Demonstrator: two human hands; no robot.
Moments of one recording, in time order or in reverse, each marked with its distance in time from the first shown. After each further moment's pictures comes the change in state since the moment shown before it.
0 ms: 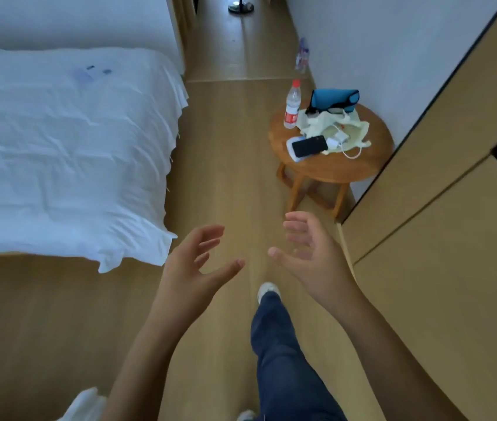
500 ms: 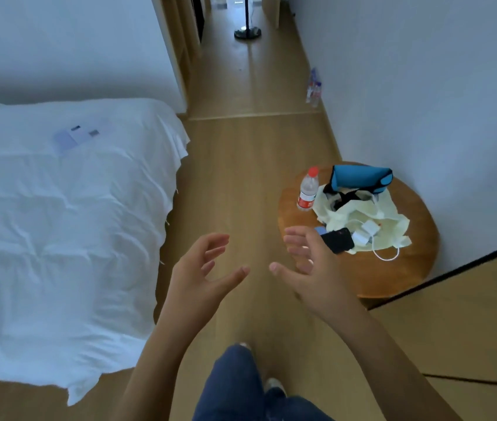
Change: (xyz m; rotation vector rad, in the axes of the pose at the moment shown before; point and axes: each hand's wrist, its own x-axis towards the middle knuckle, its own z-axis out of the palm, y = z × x) left_hand 0.437 0.048 0.020 0.054 0.017 0.018; right_hand 0.431 -0.049 -0.043 0.019 -0.037 0.025
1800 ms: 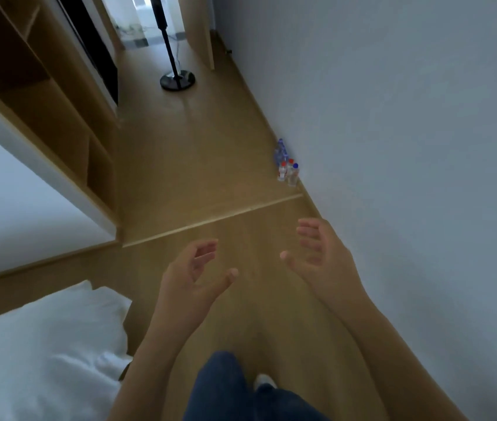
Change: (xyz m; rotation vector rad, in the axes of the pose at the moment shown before) left_hand 1.110 0.044 0.061 -0.012 -0.243 0.038; right_hand 1.051 -0.122 -0.145 -0.026 0.341 0.070
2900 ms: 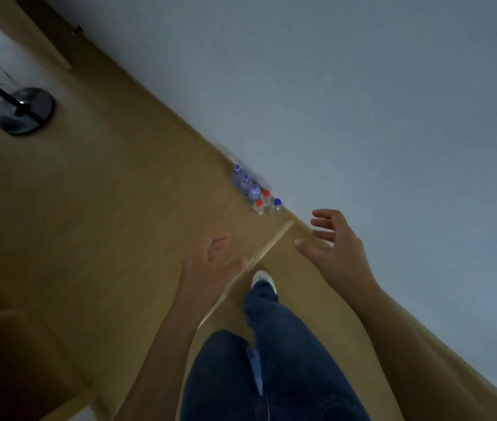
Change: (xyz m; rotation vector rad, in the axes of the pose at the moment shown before) left_hand 0.796 -0.022 0.107 0.149 -0.524 -0.218; right_hand 0.681 0.028 0.027 0.044 0.382 0.472
